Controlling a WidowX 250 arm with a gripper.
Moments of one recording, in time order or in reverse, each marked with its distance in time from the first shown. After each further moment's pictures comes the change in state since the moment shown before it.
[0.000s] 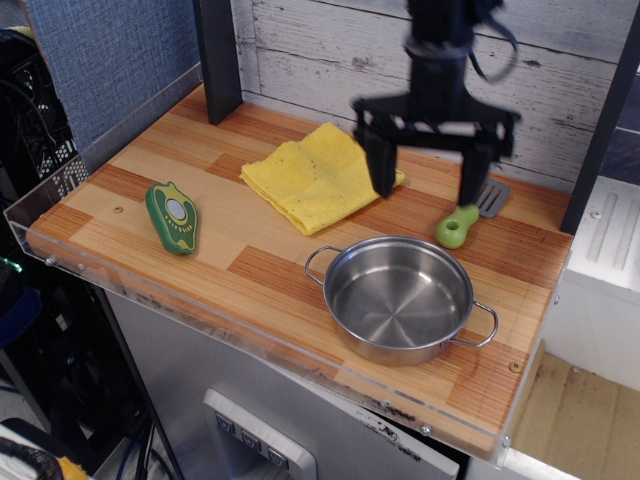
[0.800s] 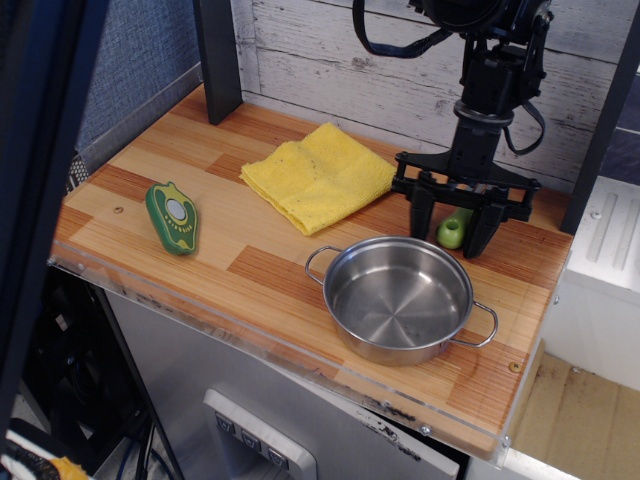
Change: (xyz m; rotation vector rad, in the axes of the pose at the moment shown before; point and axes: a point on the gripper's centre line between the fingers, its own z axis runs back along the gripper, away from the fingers) arm 0.016 -0.017 -0.085 0.158 0.240 0.022
